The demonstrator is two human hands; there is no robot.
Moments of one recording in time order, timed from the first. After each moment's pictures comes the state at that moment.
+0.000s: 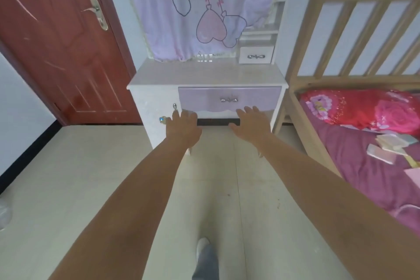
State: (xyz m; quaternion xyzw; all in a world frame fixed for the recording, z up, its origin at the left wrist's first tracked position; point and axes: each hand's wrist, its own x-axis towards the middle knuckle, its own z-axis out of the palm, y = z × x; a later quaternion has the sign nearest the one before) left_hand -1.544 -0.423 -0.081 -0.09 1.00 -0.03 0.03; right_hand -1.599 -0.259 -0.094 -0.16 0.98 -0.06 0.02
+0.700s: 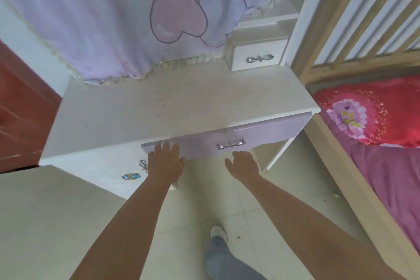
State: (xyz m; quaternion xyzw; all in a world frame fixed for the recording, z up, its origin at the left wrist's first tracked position) left_hand -2.001 -0.571 -0.209 -0.02 0.99 0.00 0.11; right_hand -2.017 -0.379 -0.250 0.05 0.96 -0.18 0.22
